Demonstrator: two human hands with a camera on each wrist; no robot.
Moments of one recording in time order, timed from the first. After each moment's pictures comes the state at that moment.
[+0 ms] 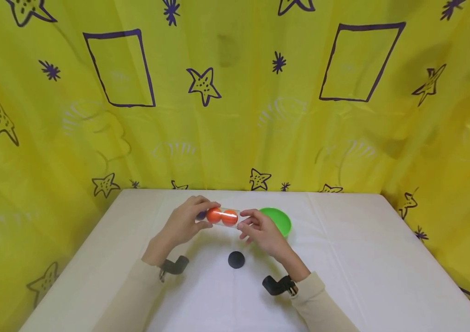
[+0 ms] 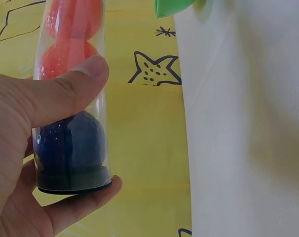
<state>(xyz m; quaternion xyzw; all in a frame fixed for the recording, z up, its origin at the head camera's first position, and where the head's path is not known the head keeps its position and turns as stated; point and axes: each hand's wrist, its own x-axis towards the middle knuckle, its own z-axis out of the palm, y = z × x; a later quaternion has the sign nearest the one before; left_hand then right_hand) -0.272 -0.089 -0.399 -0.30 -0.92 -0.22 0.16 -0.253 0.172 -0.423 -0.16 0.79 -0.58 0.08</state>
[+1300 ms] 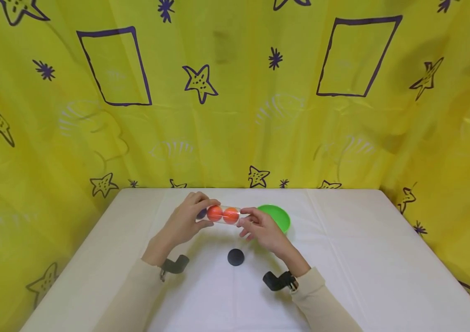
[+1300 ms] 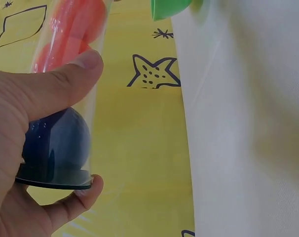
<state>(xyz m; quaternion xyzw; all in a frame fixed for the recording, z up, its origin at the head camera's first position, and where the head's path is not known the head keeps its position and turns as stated) -0.270 -0.084 -0.398 -0.31 -0.91 -0.21 0.17 -0.254 0.177 -0.427 -0.16 0.79 -0.59 0.09</state>
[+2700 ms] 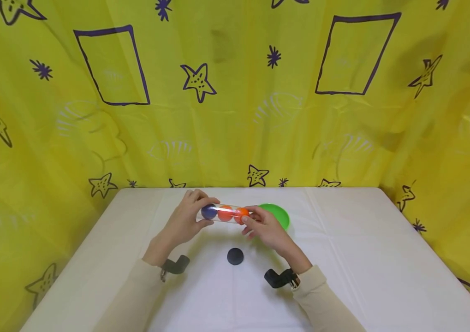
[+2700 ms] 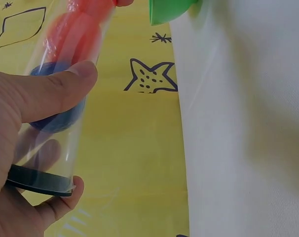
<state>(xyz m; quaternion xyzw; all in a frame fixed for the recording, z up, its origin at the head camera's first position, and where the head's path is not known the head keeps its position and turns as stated) -0.273 -0.081 -0.401 -0.32 -0.89 -0.24 0.20 -0.259 0.184 -0.428 -0.16 0.78 -0.60 0.09</state>
